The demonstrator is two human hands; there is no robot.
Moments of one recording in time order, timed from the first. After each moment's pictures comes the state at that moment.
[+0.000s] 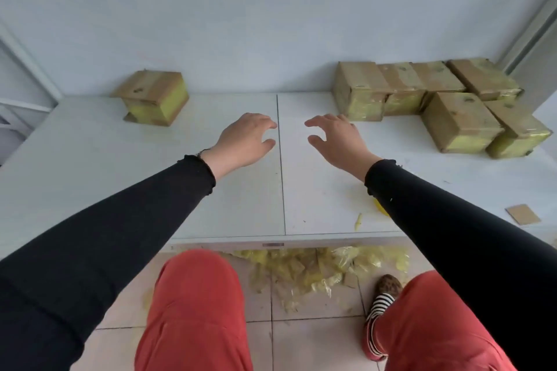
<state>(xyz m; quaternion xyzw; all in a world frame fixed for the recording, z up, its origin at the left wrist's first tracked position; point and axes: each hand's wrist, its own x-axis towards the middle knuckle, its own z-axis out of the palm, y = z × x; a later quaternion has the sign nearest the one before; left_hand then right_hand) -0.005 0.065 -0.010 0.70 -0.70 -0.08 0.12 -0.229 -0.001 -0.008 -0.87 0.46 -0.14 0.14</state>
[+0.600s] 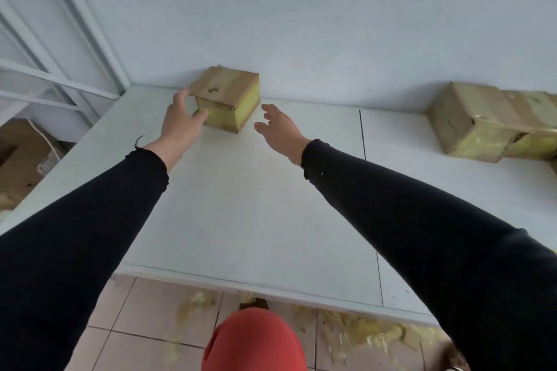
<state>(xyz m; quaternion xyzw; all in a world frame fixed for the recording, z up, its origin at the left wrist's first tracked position) 0.287 0.093 -0.047 0.83 -0.33 -0.17 0.42 0.090 -0.017 -0.043 -0.77 0.38 -0.15 0.49</state>
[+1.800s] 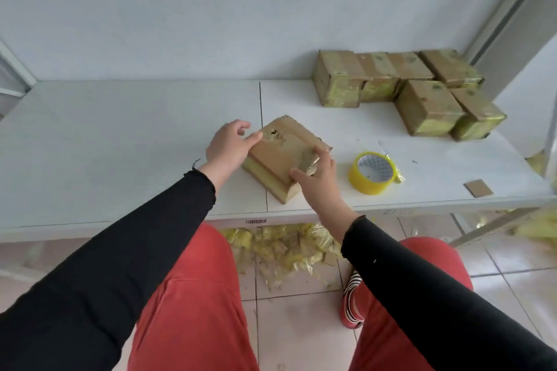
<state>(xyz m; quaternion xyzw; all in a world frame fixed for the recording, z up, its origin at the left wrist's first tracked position) -0.031 0.099 -0.054 0.77 -0.47 -0.24 0.36 -0.246 0.117 -0.063 -0.61 0.56 -0.33 0.46</state>
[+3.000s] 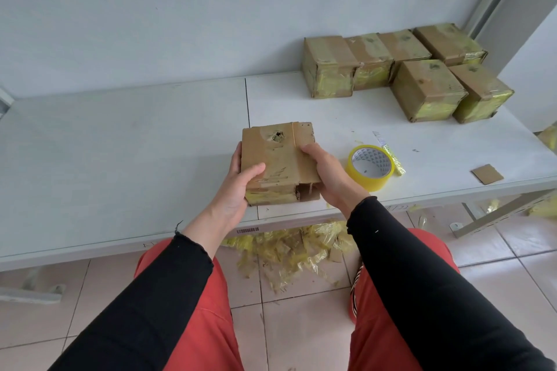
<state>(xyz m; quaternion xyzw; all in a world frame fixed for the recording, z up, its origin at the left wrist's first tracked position) -0.088 0.139 -0.088 0.54 -0.29 -0.58 0.54 -0.273 0.057 -0.077 -0.42 0.46 -0.32 0.71</state>
